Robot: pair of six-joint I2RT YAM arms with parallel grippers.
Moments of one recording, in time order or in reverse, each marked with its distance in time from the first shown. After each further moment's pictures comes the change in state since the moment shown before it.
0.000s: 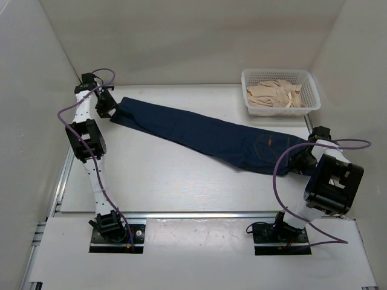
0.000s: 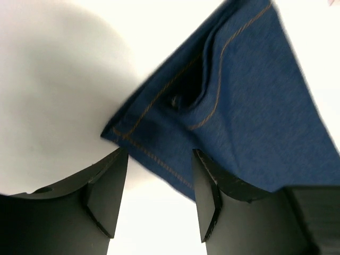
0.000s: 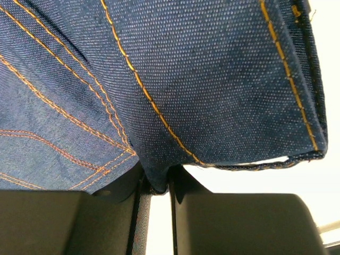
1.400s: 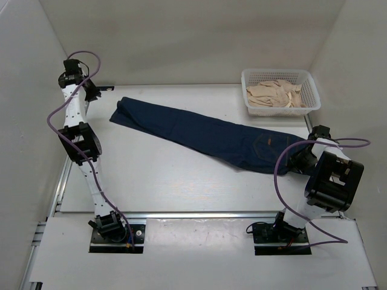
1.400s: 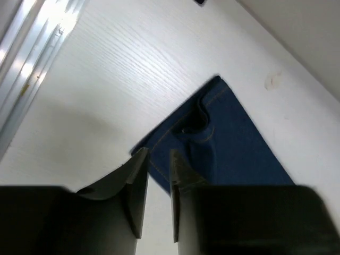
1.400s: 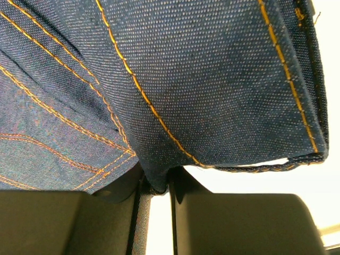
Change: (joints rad) left arm 0.046 -0.071 0.159 0.030 -0.127 -0.011; right arm 0.000 0.036 0.021 -0.001 -0.011 -0.001
